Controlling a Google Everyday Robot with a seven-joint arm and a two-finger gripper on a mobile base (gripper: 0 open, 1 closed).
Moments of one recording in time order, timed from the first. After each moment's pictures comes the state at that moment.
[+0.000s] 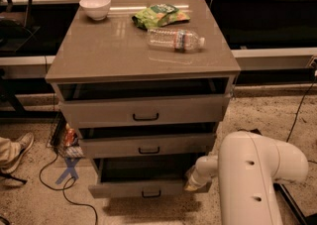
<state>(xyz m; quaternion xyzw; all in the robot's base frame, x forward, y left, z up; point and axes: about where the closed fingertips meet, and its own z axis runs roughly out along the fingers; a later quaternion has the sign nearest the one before) 0.566 -0.153 0.170 -0.65 0.74 0.07 0.14</state>
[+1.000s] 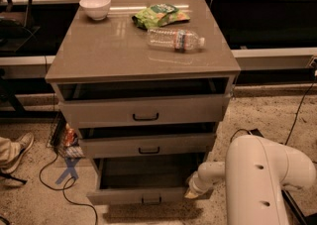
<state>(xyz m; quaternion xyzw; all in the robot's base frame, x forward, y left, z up) 0.533 -0.152 0.163 -0.64 0.75 0.09 0.14</state>
